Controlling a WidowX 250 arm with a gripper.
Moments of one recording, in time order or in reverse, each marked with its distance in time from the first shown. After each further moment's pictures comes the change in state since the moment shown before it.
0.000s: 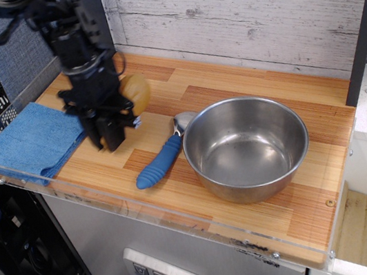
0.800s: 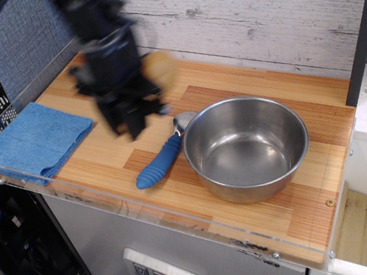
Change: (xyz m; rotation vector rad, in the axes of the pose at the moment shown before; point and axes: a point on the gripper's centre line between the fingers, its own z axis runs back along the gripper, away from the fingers) arm -0.015 -0.083 0.067 0.060 -0.071 -0.079
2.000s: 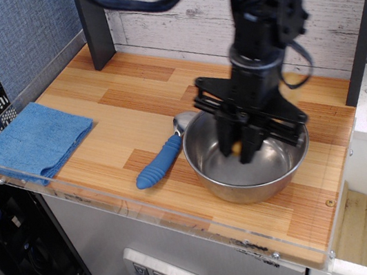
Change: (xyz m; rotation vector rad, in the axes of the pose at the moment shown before) arm 0.025 -0.085 -0.027 0.091 0.089 -0.015
